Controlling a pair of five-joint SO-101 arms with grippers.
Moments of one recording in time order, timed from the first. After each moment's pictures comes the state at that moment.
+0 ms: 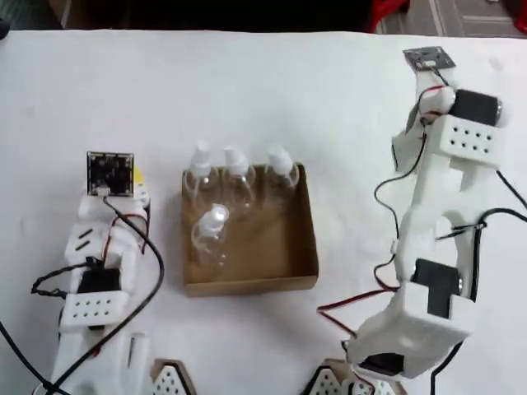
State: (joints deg) left arm -11.1 -54.8 82.4 2.9 -7.5; right arm 12.6 9.5 -20.4 94.2 25.5
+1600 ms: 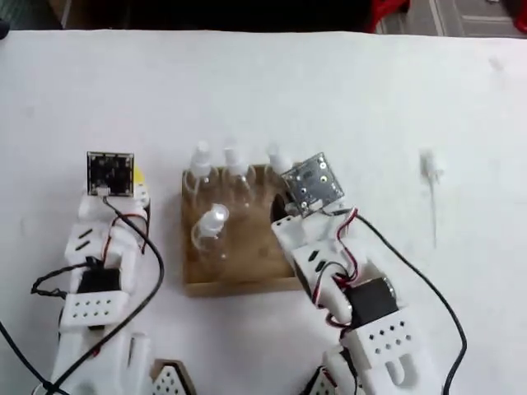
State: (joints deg) left arm -11.1 -54.8 82.4 2.9 -7.5; right arm -25.7 -67.3 63.6 43.8 11.4
